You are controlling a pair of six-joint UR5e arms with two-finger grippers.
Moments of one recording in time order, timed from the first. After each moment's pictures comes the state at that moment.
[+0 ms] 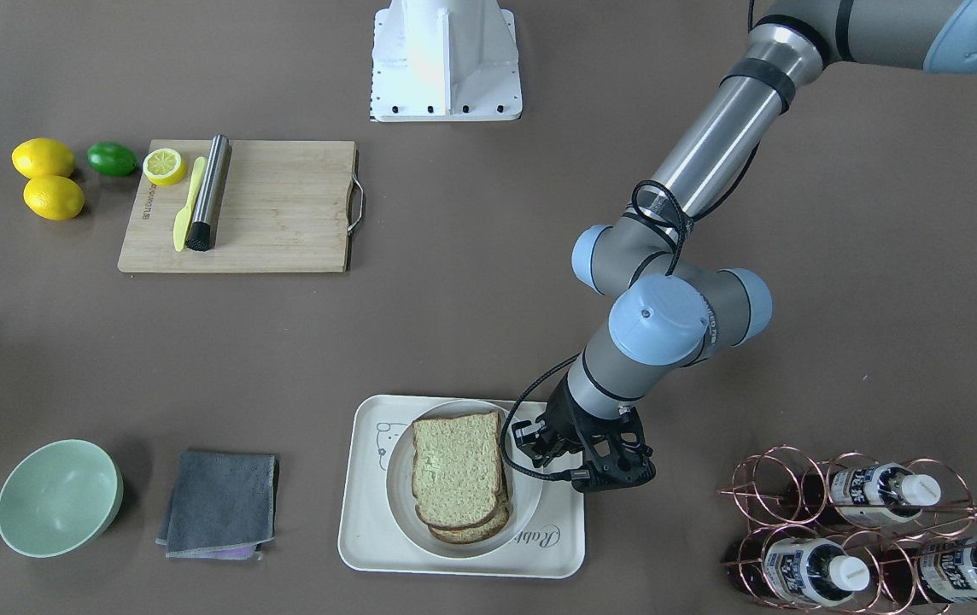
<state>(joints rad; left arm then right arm) -0.82 -2.58 -0.74 -2.43 -2.02 -1.27 1.41 -1.87 1.85 -1.22 2.44 0.12</state>
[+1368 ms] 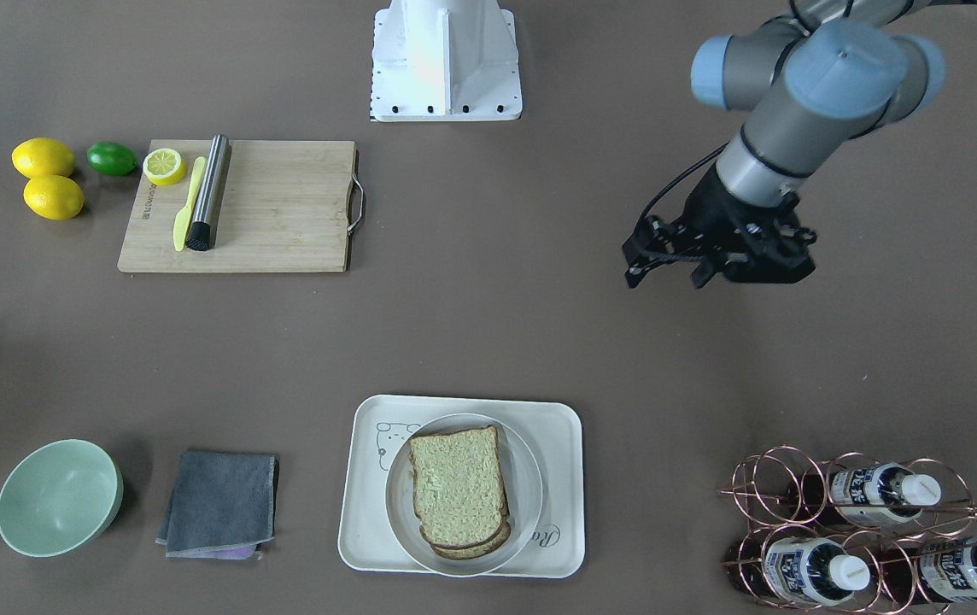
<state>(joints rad) -0.92 -1.88 -1.98 -1.67 -2.16 -1.00 1.41 -1.86 1.85 -1.22 2.40 0.13</state>
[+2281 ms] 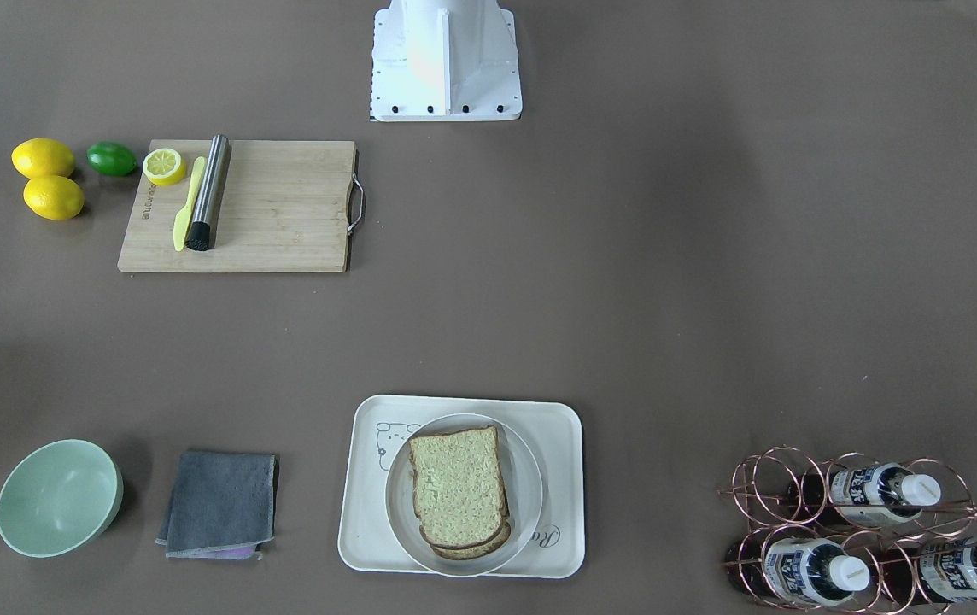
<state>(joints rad) -1.54 -1.31 -2.02 -1.63 -2.32 0.19 1.51 -1.87 1.82 -1.23 2.35 0.02</state>
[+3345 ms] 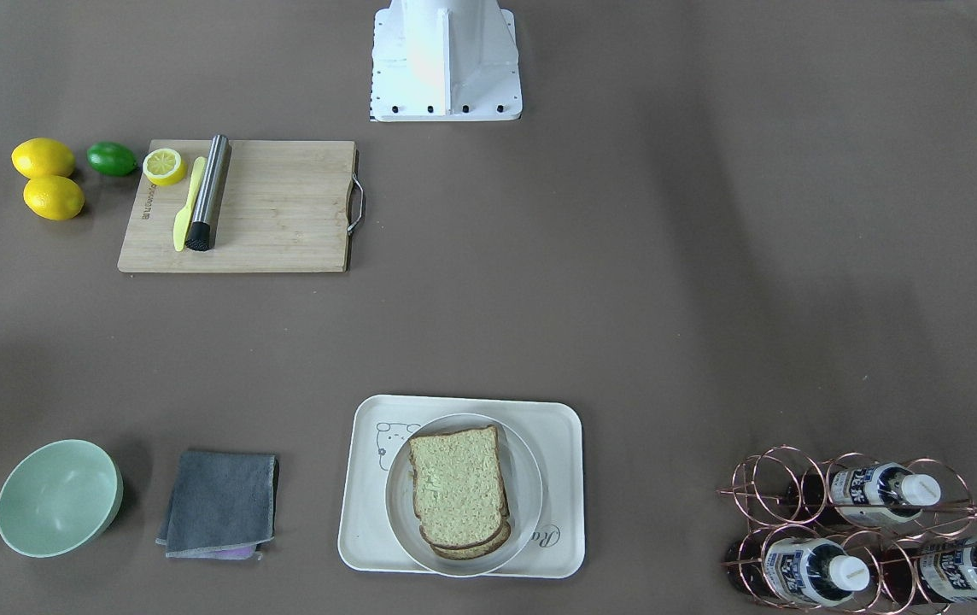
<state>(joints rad) -1.64 -1.17 -1.91 -1.77 -2.36 0.13 1.61 -1.91 1.82 -1.28 2.30 -0.09</state>
